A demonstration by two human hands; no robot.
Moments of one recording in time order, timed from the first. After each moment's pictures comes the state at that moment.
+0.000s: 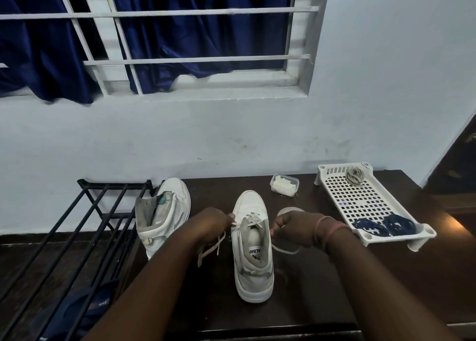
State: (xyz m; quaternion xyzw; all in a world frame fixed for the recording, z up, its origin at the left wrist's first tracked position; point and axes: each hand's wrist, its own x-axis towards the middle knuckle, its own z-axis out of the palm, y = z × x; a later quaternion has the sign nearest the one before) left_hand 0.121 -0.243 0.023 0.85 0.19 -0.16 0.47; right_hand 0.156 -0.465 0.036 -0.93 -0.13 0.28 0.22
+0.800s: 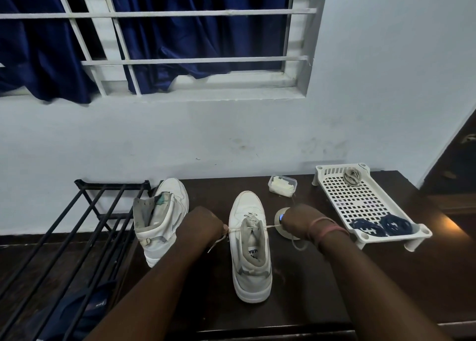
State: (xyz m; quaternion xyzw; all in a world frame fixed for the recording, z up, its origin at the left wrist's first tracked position) left_hand 0.114 -0.239 0.019 0.93 0.20 -0.06 0.29; right_hand 0.154 -0.460 0.052 -0.96 -0.12 0.21 0.12
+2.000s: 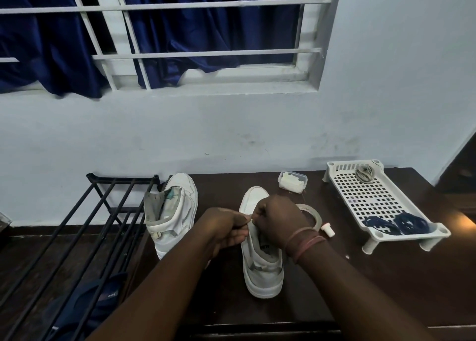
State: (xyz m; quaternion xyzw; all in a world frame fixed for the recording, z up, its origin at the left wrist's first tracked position) left_hand 0.102 -0.259 0.025 0.65 0.27 -0.15 0.69; right_hand 0.142 -0.404 0.024 -0.95 -0.19 0.01 0.24
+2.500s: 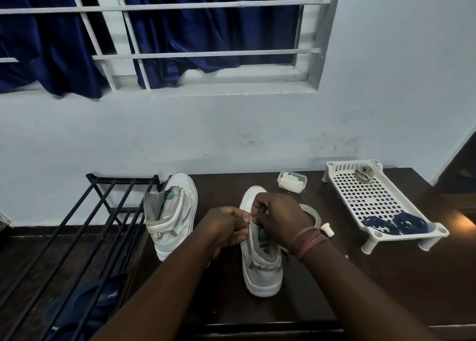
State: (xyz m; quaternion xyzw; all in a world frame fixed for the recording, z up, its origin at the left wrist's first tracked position) left_hand 0.105 -0.260 0.016 0.67 0.24 -0.14 0.69; right_hand 0.144 -0.412 0.027 -0.93 -0.25 -0.01 0.29
